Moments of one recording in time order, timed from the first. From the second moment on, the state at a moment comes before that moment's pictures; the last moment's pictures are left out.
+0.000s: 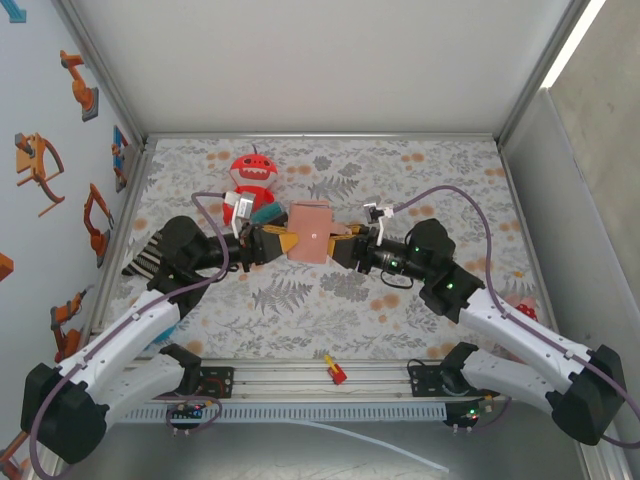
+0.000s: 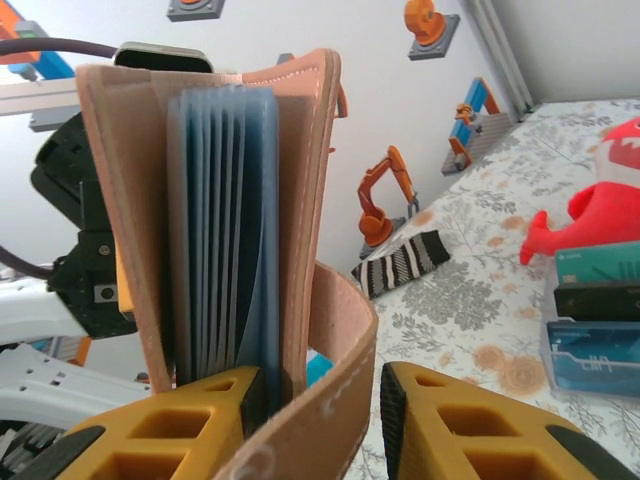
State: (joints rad) left arm -0.55 0.94 0.62 0.48 0.95 -0.83; right arm 0.76 0.96 0.69 0.25 -0.51 0.60
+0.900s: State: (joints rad) left arm -0.60 0.93 0.65 0.13 0.82 -0.66; right arm 0.77 0.96 0.72 0.07 -0.41 0.57
